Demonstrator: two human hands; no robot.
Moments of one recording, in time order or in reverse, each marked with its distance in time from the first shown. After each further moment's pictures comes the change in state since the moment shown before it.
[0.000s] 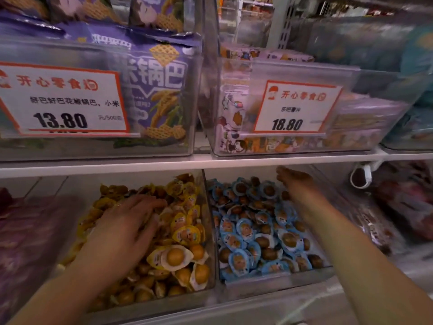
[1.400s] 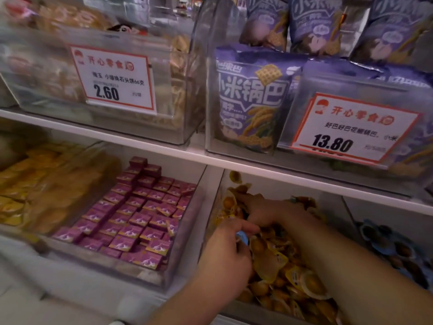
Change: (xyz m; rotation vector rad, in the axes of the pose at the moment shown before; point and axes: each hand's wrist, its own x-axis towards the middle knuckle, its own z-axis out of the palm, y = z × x) left_hand -0.059 -0.013 -0.039 -0.637 0.123 -0.575; right_hand -0.057 -0.047 0.302 -1.172 -1.035 -0.568
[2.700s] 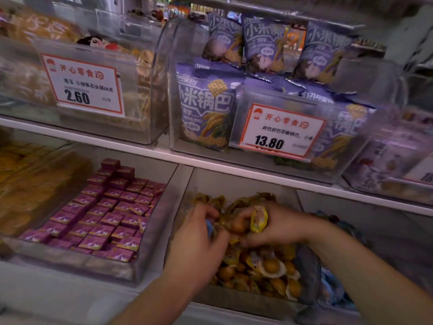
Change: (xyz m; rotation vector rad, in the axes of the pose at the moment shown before) left_hand -0.004 0.000 0.007 0.215 0.150 0.176; right_hand -0.162 0.001 -0.019 0.334 0.112 -0.235
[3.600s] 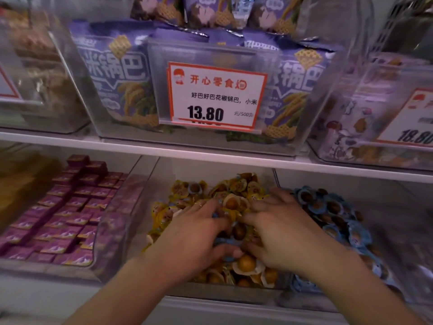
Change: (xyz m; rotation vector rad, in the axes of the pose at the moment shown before) left_hand 0.023 0.012 0.033 0.600 -0.452 0.487; right_hand -0.051 0.034 0.030 -0.770 0.273 0.081
